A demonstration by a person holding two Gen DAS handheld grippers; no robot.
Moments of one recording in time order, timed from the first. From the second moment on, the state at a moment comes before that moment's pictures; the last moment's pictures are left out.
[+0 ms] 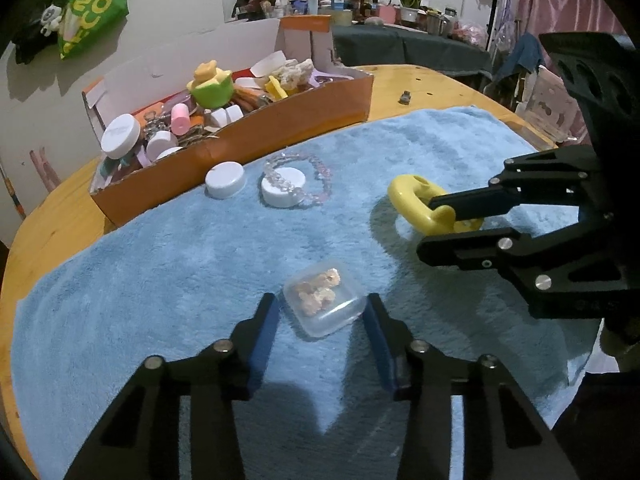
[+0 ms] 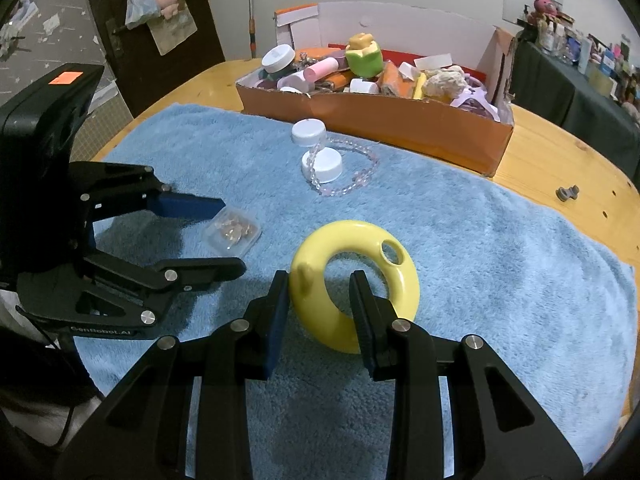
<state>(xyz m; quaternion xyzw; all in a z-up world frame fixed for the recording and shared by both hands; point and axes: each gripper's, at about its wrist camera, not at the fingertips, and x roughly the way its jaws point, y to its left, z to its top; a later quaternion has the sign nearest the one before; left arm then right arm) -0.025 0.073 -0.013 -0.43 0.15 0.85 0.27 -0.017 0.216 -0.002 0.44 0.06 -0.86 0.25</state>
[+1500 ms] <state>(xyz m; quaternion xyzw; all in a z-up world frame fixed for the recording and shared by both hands) -0.037 0.050 0.015 -0.43 0.08 0.87 0.22 -0.028 0.215 0.031 0.41 0.06 -0.88 0.23</state>
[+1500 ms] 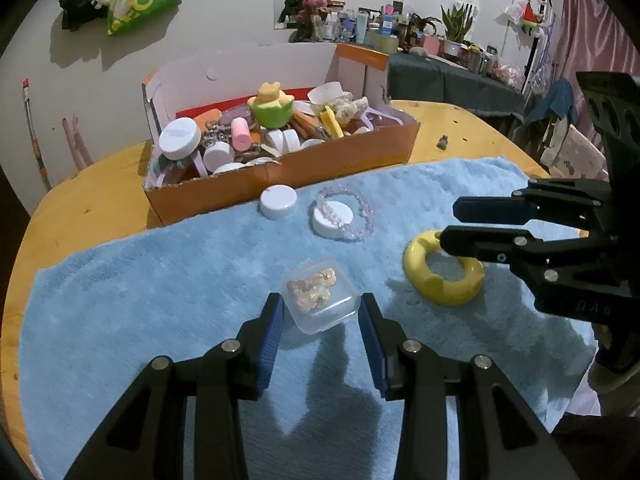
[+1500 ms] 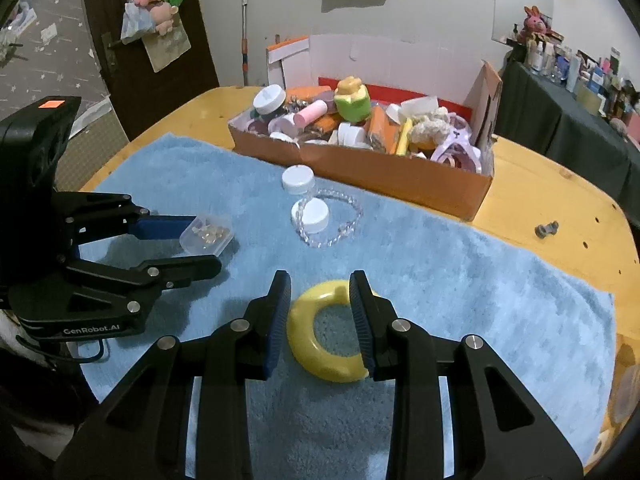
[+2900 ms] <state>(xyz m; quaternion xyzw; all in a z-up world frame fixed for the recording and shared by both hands) -0.041 0.037 0.011 -0.44 0.06 0.87 0.23 -0.020 0.189 -0.012 0.45 0.13 -0.85 0.24</state>
